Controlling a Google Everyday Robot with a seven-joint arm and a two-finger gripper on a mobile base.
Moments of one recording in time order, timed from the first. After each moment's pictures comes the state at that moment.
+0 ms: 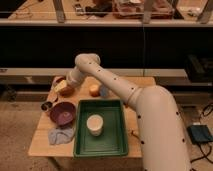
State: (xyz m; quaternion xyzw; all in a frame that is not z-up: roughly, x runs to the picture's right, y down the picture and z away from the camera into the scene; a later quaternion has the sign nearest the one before) arm -0.223 -0.002 0.847 0.08 -0.42 -0.71 0.56
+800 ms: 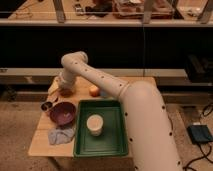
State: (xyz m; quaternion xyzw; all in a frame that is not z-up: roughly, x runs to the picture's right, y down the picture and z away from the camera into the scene) arm -0.258 0.003 0.848 0.03 -0.39 -0.74 0.54
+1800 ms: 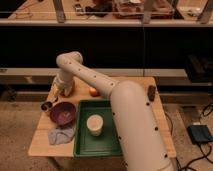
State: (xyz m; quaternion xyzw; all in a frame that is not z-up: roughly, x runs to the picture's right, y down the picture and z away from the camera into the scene) arm -0.264 0.016 0.867 -0.01 -0.40 -0.75 0.52
